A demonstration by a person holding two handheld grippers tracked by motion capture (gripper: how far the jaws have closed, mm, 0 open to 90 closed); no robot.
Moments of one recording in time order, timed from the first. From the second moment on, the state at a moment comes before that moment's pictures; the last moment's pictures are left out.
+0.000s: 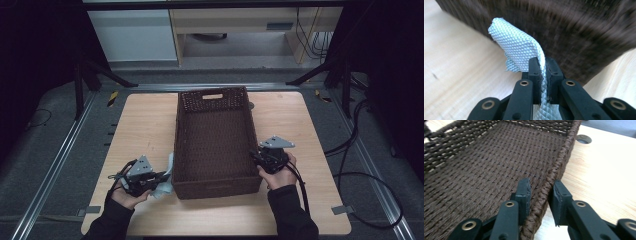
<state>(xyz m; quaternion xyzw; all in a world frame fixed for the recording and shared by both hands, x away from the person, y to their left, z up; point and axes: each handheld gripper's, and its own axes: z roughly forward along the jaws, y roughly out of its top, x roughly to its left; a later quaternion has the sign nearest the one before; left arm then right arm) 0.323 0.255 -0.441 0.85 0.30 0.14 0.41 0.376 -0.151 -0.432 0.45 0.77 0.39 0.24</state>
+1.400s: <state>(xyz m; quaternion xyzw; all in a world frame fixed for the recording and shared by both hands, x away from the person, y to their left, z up) 0.296 0.254 -0.422 0.85 0.28 0.16 0.42 0.372 -0.141 -0.432 0.48 0.74 0.38 0.27</state>
